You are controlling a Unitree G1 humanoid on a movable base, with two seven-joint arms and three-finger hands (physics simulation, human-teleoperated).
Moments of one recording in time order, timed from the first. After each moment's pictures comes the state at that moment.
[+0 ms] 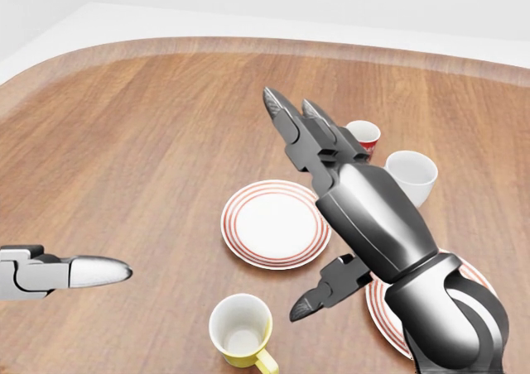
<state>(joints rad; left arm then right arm) -0.09 0.10 0.21 -0.75 -0.05 0.09 -0.12 -0.17 -0.07 0.07 -0.57 -0.69 0.09 0.54</state>
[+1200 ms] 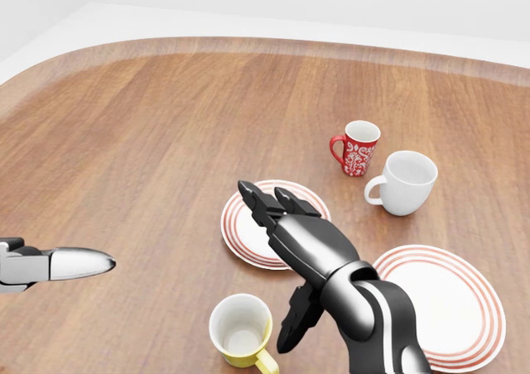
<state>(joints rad) -0.11 0.12 0.25 -0.75 -0.08 0.09 -0.11 -0.22 0.01 0.16 -0.11 -0.96 0.09 0.57</state>
